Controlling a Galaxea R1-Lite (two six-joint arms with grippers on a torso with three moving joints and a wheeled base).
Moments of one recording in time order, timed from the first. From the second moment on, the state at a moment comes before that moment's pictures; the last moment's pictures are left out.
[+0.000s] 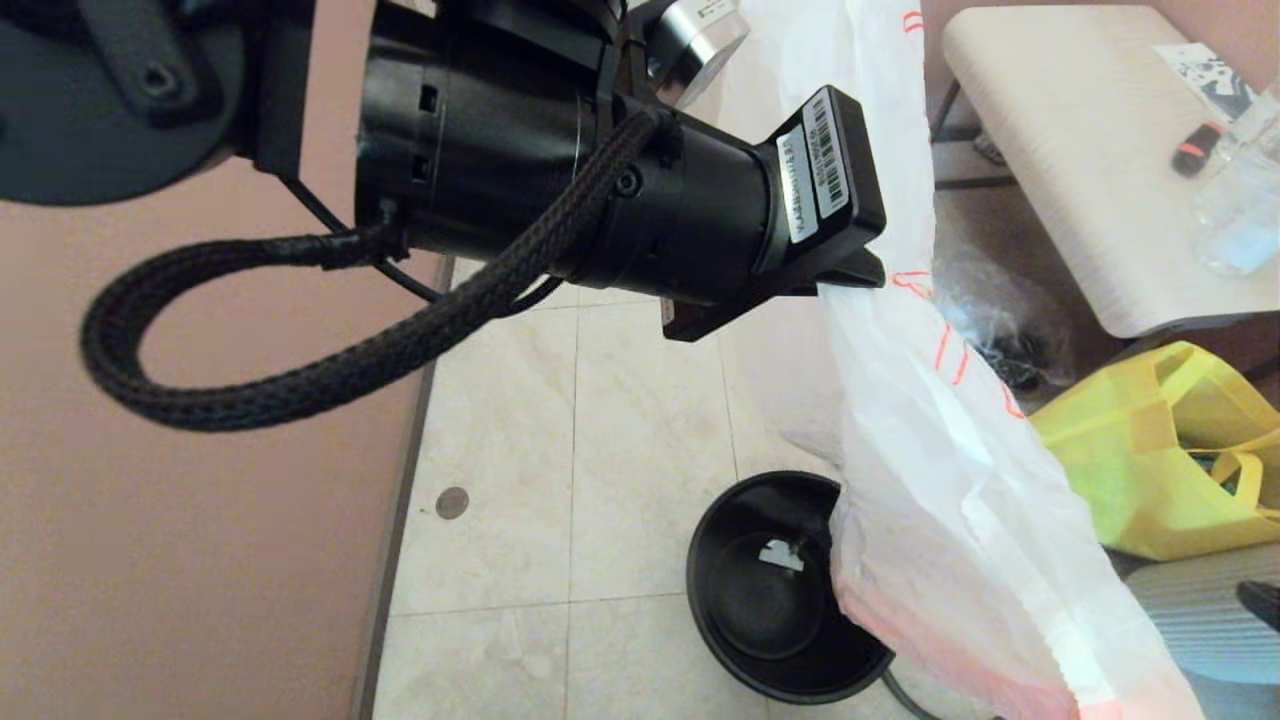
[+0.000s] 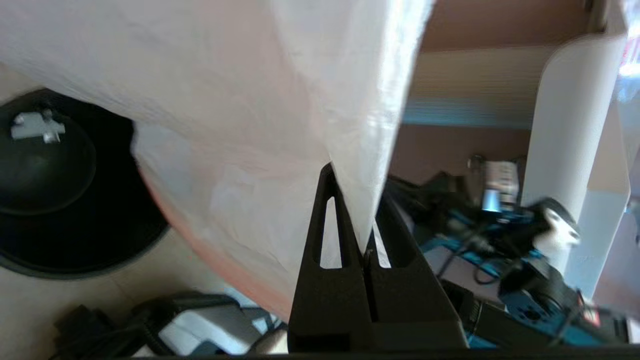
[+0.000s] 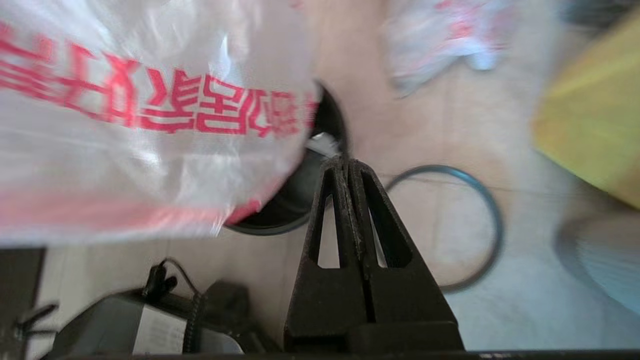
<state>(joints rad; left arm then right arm) -0.96 1.81 -1.94 0.48 -0.14 -0.62 0.05 0.77 -0.33 -0.23 0.25 0.02</state>
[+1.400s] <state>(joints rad) -0.92 1.81 -1.94 0.45 -0.13 -0.63 0.68 1.08 -0.29 -0.43 -0.10 -0.11</state>
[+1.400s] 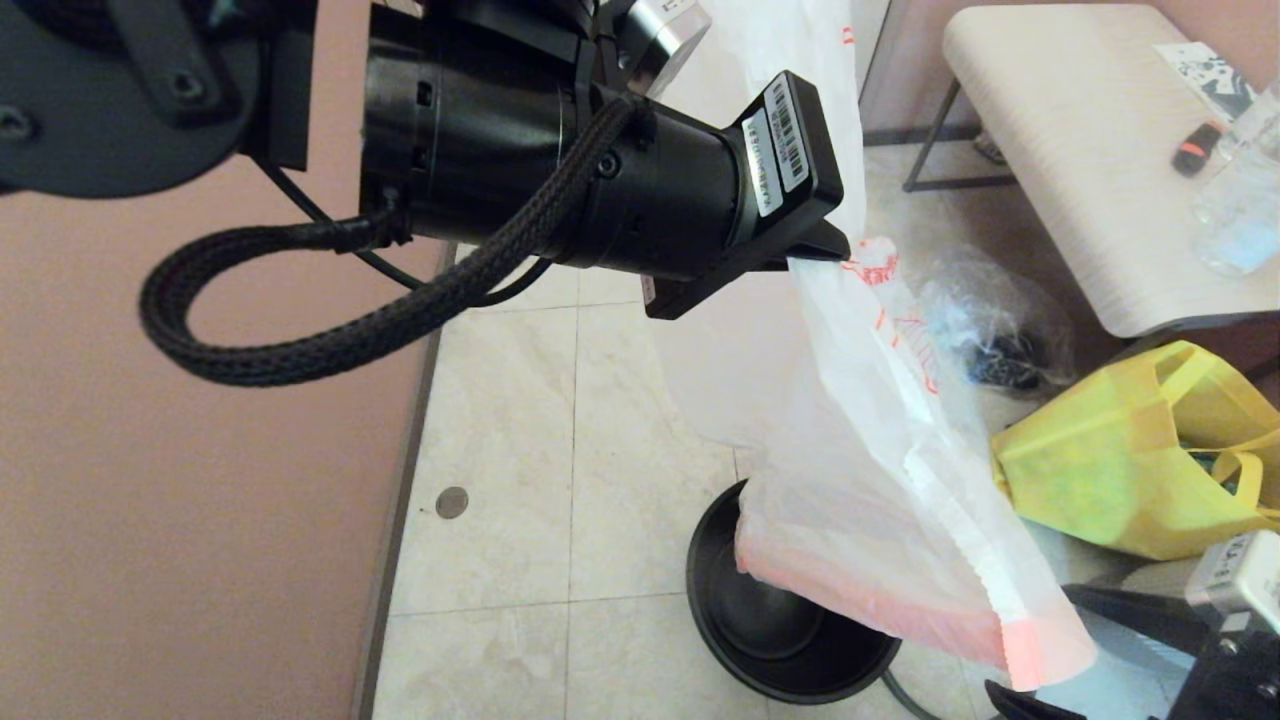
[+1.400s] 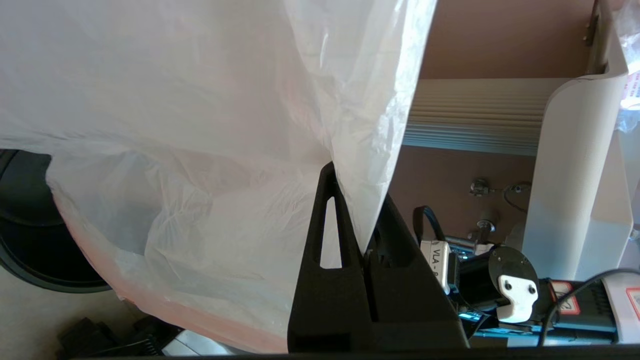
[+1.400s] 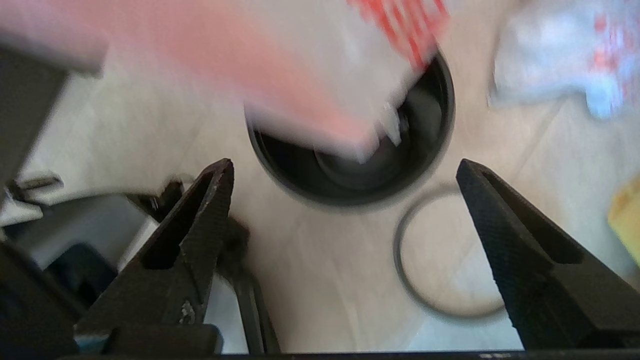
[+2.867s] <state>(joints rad) -0.88 1.77 -1.94 0.60 -0.14 -0.63 0.61 1.26 -0.50 -0.67 -0.08 0.08</state>
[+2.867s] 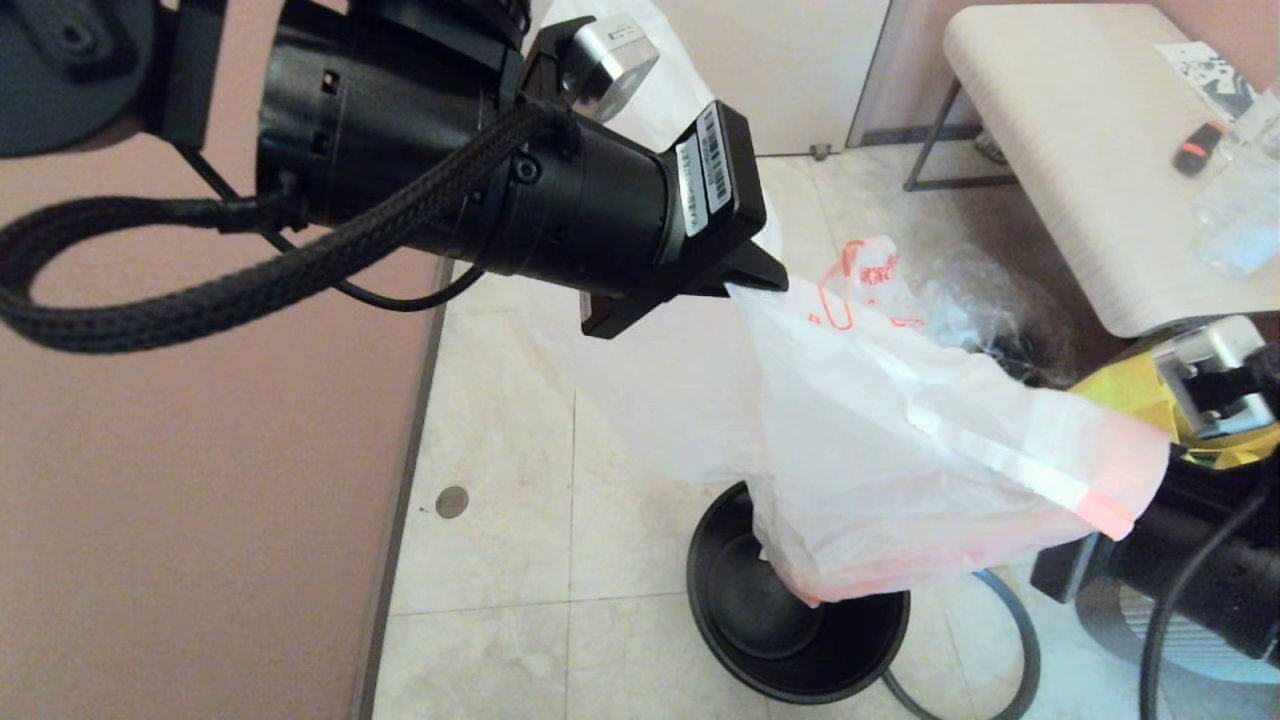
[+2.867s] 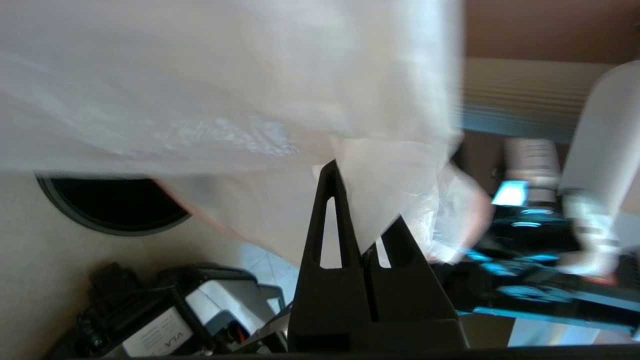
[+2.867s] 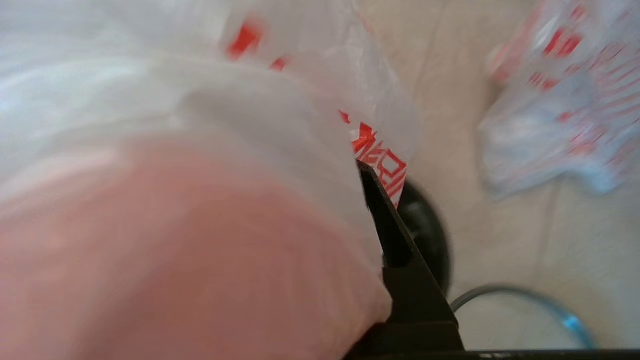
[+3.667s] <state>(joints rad) -0.93 1.86 -1.93 0.72 -0.16 -0.64 0.52 0.89 -0.82 0.29 -0.03 0.18</state>
